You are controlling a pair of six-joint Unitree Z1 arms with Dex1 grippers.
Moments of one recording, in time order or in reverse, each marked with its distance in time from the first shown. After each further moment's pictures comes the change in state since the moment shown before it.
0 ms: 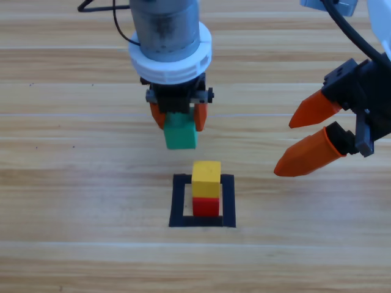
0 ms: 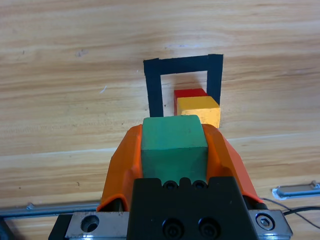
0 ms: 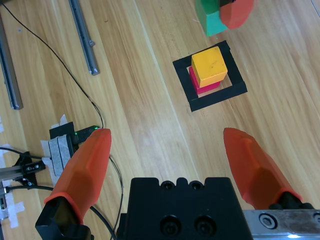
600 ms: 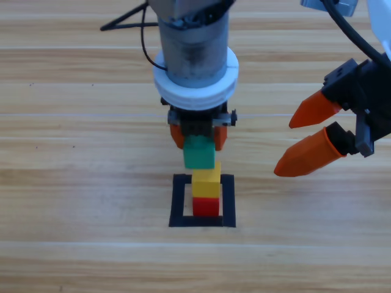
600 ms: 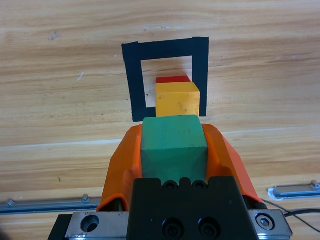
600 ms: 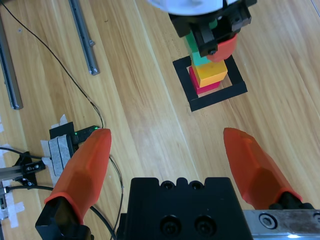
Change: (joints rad) arm 0 -0.090 0.037 -0.009 0.000 0.034 -0.094; arm 1 0.000 0.000 0.000 0.000 0.000 0.000
